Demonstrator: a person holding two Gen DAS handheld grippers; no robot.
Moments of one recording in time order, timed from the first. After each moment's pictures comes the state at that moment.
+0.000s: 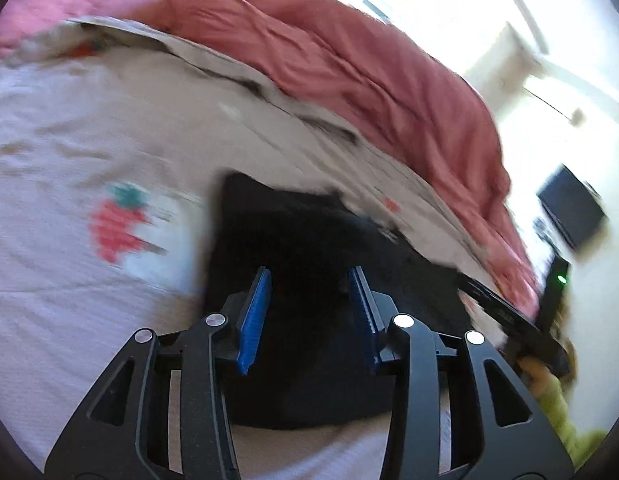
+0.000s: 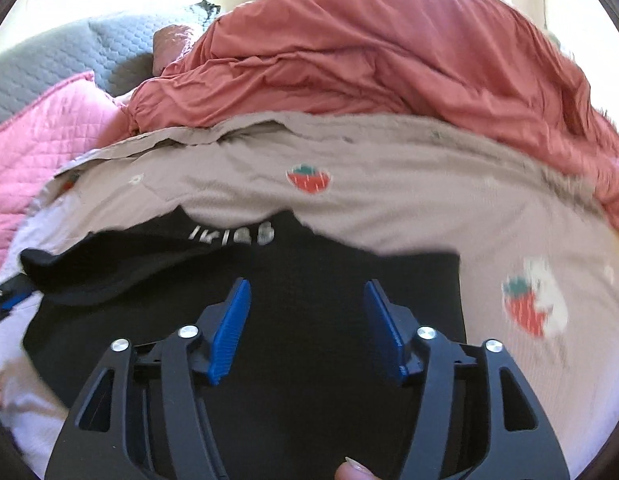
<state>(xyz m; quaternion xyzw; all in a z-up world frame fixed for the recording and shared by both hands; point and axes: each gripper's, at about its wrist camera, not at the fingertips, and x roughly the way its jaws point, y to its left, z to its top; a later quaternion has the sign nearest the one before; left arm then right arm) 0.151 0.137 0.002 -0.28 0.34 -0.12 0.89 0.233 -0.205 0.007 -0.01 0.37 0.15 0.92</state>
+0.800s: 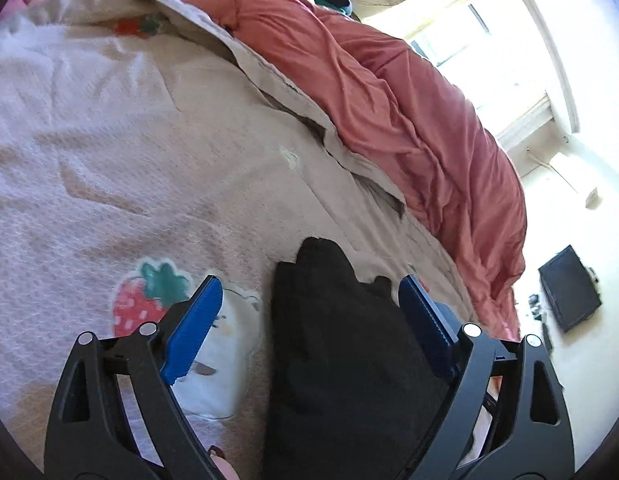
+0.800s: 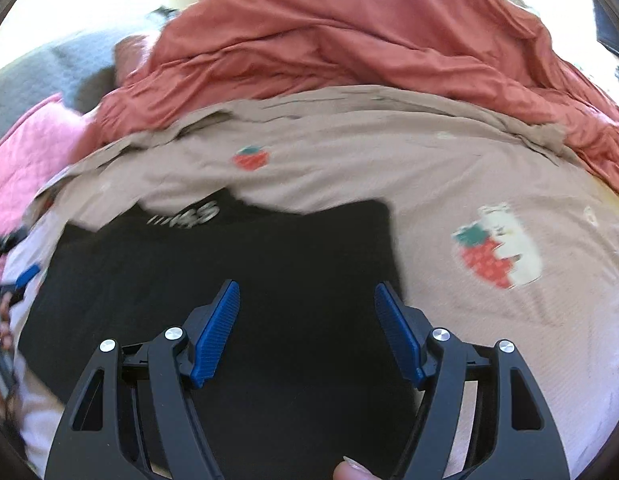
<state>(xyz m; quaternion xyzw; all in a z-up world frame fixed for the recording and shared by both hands) 0.209 0.214 -0.026 -0.39 0.31 -0.04 0.87 0.247 -0.259 0.000 0.04 0.39 0.08 0.92</state>
